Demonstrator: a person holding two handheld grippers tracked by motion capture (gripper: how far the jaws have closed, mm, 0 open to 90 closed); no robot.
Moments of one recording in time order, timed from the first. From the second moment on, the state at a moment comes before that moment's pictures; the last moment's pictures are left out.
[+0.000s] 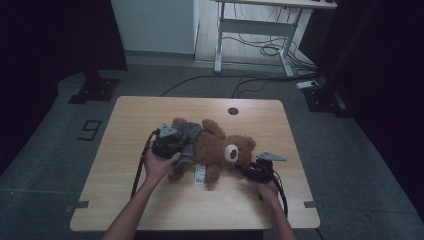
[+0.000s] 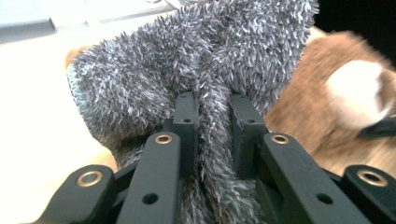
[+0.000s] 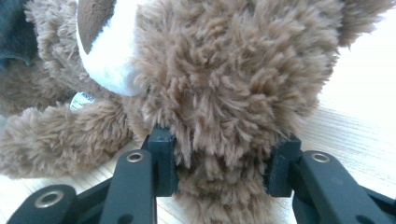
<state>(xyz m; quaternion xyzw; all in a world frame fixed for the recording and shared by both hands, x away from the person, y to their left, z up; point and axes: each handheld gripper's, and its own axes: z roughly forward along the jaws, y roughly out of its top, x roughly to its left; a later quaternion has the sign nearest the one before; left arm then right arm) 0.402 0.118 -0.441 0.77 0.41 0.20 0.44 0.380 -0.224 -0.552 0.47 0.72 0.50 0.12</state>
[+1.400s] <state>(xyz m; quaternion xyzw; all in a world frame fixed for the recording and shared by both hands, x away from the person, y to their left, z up) 0.388 0.096 -0.490 0.77 0.41 0.16 0.46 0.402 -0.205 -0.498 0.49 0.69 0.52 0.13</state>
